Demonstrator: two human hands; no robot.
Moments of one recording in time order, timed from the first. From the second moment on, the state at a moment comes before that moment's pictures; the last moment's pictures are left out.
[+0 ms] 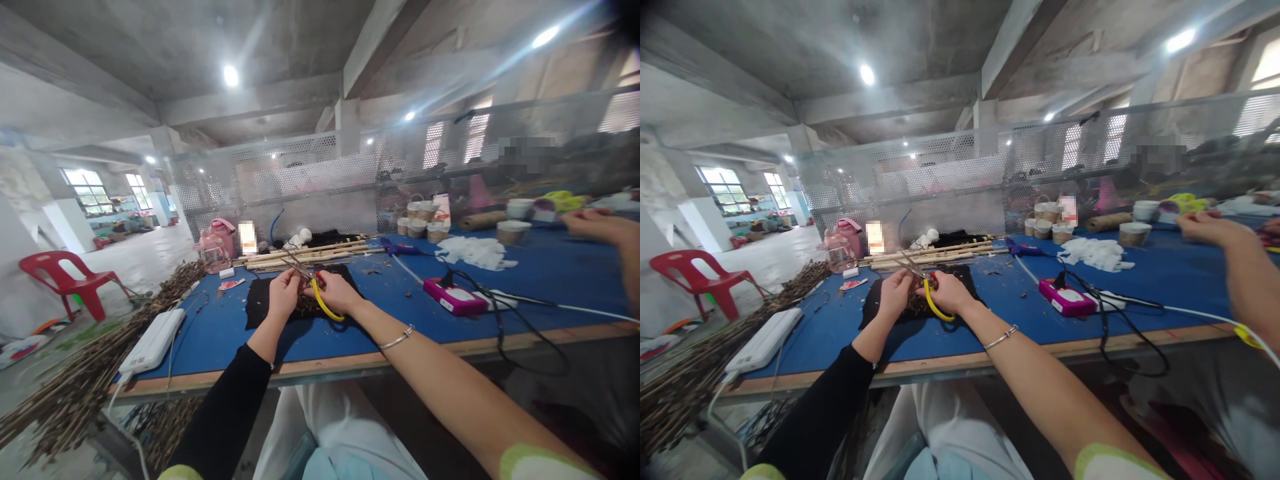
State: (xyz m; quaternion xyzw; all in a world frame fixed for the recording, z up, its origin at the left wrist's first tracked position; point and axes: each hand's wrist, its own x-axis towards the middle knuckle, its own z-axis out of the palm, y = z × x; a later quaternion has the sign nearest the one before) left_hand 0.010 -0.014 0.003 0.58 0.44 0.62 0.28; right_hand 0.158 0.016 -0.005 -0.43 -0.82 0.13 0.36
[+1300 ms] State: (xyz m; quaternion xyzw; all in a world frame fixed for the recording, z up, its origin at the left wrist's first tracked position) left_hand 0.014 -0.024 0.004 0.66 0.48 0.57 0.08; right_hand 0.152 0.007 -0.002 -0.45 -0.82 0.06 0.35
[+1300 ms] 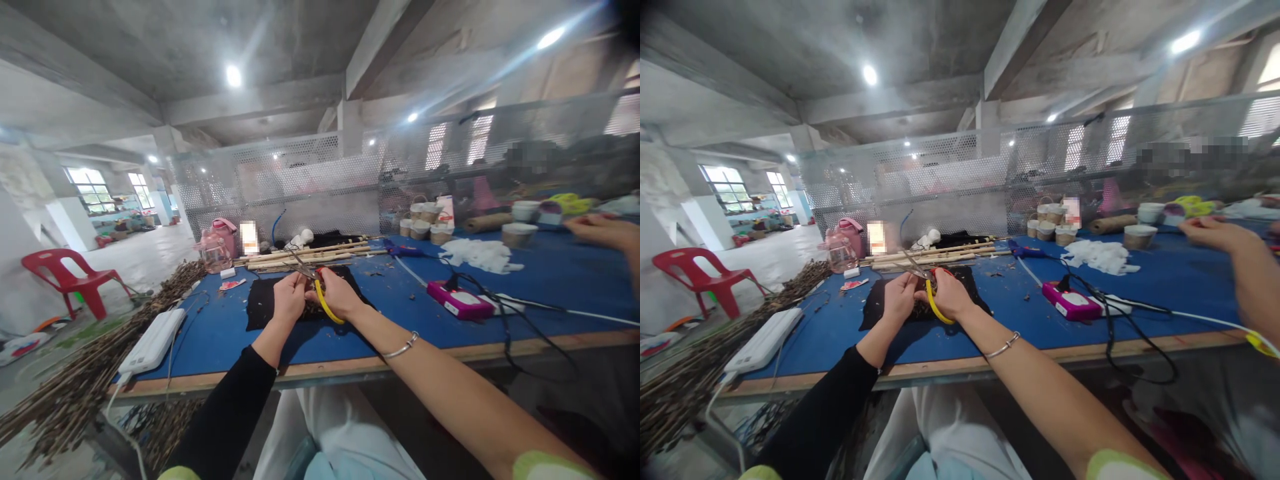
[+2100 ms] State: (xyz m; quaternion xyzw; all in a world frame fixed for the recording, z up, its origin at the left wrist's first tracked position) left_hand 0.010 -0.016 0.000 0.66 0.50 0.54 0.14; right_hand 0.148 0.005 0.000 -0.51 -0.77 -0.17 0.33
